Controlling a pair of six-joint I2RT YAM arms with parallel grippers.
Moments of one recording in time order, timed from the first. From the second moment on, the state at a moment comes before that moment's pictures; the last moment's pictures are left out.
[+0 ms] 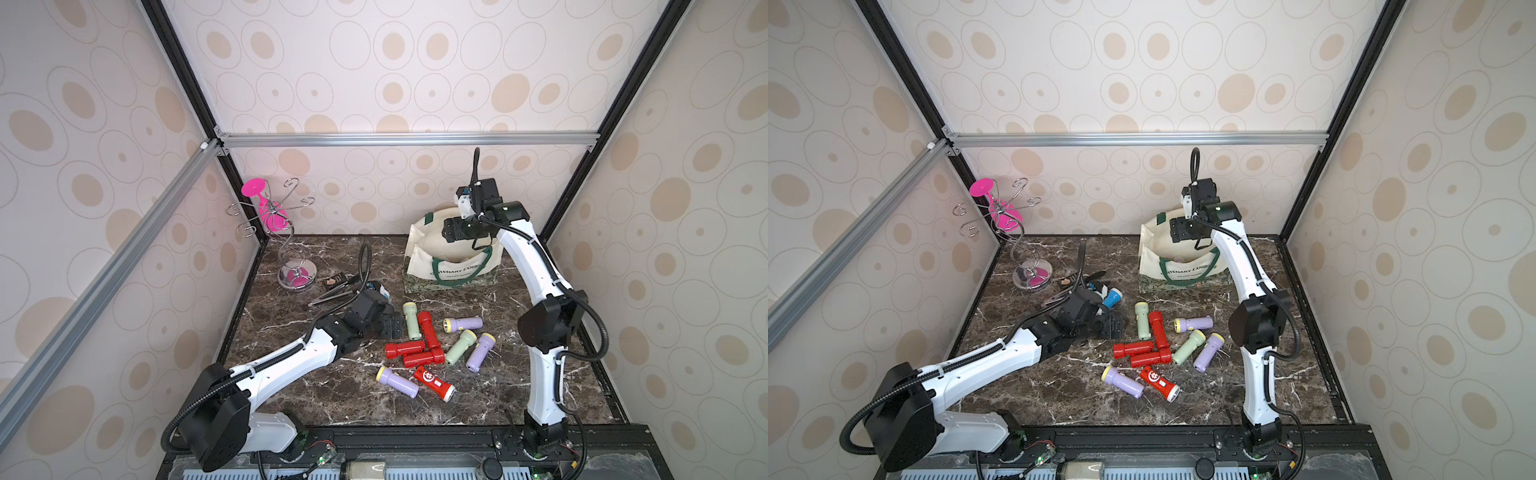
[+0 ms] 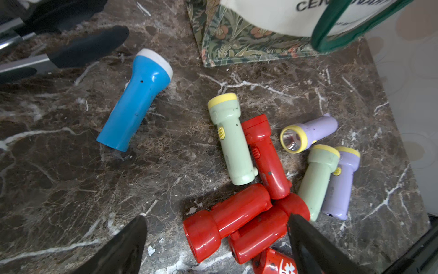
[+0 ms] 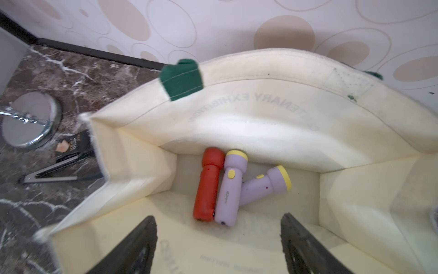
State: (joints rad) left arm -0.73 1.34 0.87 -0.35 -0.09 -0.61; right arm 0.30 2.07 2.28 -1.05 -0.09 0.06
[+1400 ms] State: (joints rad) left arm -0.51 1.82 1.17 -0.39 -0.10 -0.44; right arm 0.39 1.38 1.34 -0.89 -0.40 0.19
